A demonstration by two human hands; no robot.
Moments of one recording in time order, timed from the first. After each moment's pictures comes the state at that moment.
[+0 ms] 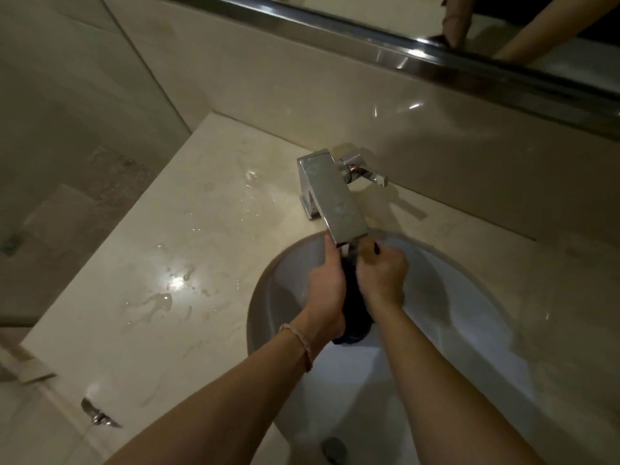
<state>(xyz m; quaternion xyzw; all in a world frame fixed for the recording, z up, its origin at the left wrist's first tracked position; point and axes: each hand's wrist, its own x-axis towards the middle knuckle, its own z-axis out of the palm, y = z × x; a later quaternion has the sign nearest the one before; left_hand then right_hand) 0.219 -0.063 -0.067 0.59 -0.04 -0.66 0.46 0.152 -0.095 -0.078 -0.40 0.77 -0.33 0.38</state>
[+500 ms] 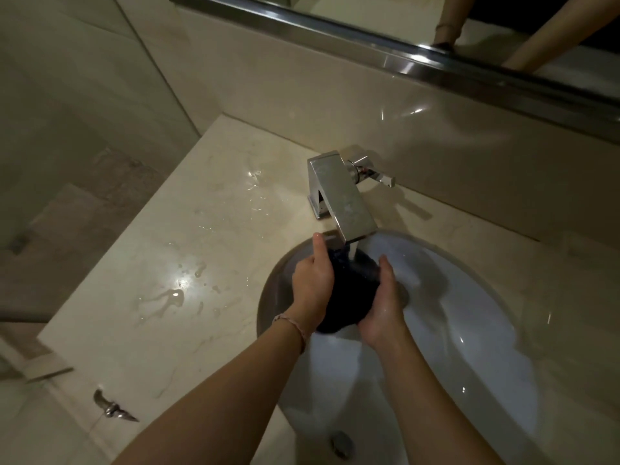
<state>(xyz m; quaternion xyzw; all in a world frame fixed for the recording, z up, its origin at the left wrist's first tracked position) 0.250 -0.064 -0.068 0.76 -0.18 -0.51 0.35 0.151 -0.053 -0.064 -0.05 0.56 -0.37 0.74</state>
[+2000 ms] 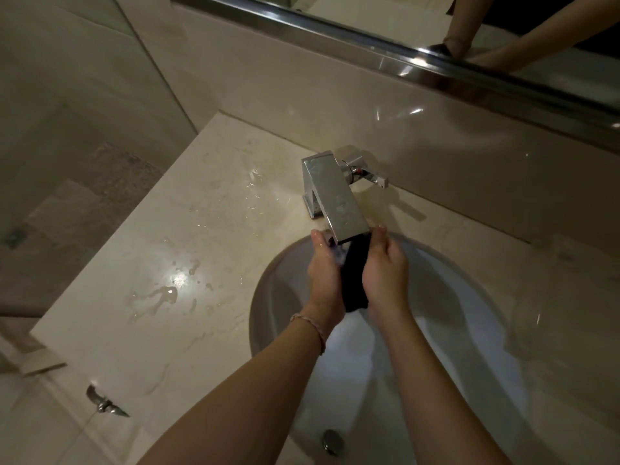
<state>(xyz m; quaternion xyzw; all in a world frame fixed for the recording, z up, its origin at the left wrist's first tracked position) 0.218 -0.070 -0.066 0.56 -0.07 -0.63 0.53 0.150 -0.081 -0.031 -0.38 0.68 -0.37 0.51</state>
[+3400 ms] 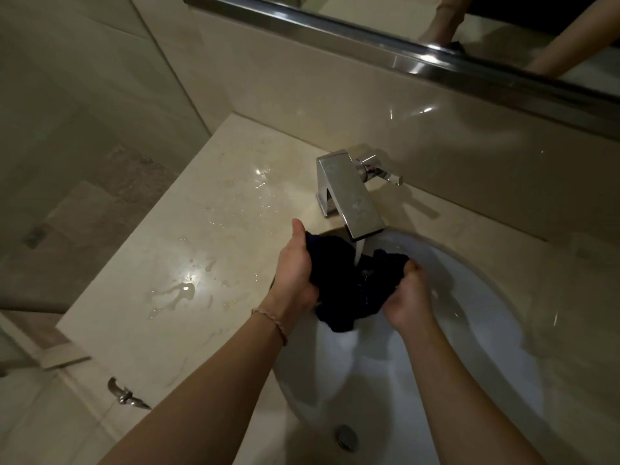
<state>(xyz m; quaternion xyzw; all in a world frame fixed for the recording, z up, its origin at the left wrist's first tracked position) 0.283 -0.070 -0.043 0.59 0.02 -0.64 0.49 0.110 -0.082 -0.136 -0.04 0.61 -0.43 0.67</state>
